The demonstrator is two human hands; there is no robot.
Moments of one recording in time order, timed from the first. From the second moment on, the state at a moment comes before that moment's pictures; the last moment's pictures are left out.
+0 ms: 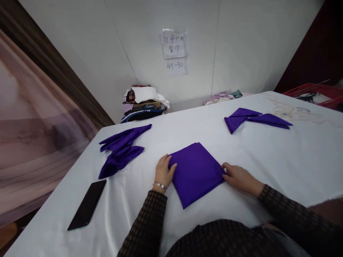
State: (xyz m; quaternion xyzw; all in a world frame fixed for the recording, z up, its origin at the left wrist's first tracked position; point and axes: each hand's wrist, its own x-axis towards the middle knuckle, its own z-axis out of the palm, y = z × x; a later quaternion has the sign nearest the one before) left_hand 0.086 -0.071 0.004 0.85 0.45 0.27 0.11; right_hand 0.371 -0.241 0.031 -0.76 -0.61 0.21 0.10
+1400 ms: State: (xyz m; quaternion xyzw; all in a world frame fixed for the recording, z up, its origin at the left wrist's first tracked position) left_hand 0.101 -0.143 0.008 0.93 0.32 0.13 0.11; right_hand 0.367 -0.181 0.017 -0.70 -0.59 0.24 0.31
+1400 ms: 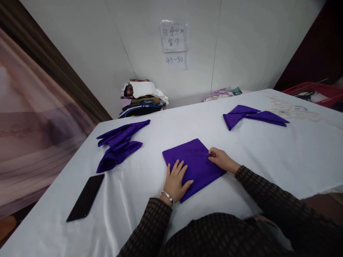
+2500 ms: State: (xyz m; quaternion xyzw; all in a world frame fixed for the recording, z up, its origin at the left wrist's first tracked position) left_hand 0.101 -0.147 0.006 0.94 0.31 0.08 0.14; right_hand 0.313 -0.203 0.014 -0.58 -0.79 0.10 0.20
